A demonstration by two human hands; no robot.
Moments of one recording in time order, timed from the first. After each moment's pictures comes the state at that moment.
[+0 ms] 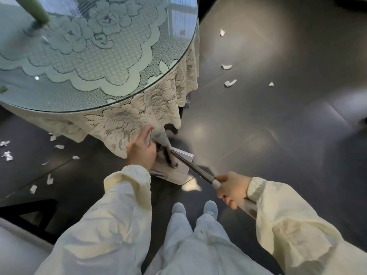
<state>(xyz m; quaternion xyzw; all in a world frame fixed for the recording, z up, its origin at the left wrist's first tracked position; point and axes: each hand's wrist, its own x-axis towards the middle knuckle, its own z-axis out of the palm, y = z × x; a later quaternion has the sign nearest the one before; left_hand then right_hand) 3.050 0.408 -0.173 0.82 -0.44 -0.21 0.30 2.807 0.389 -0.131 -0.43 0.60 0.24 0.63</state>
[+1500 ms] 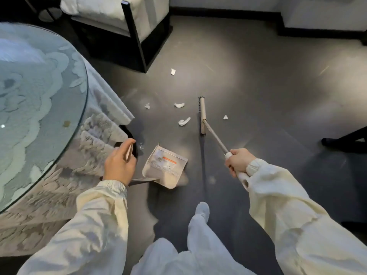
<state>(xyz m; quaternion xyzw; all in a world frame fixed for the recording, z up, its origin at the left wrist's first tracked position) 2.845 0.108 -0.153 0.78 -0.52 -0.19 0.28 2.529 0.037 -0.137 -0.40 0.73 -0.02 0.55</state>
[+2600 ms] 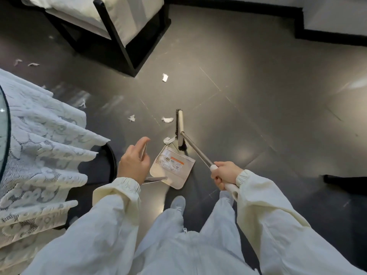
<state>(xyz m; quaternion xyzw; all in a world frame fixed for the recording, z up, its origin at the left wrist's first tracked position) 2.686 -0.184 -0.168 0.81 -0.50 -0.21 0.23 2.441 -0.241 -0.184 -0.25 0.67 0.01 0.70</state>
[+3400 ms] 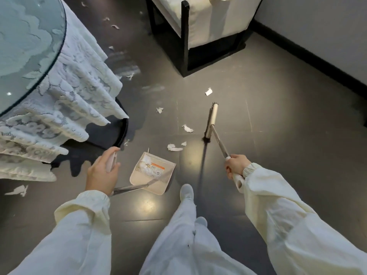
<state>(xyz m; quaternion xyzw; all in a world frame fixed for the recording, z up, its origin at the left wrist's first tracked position) 2.634 -0.150 -0.179 0.93 -0.15 -0.17 0.30 2.411 -0.443 -0.196 -0.50 0.61 0.13 0.60</state>
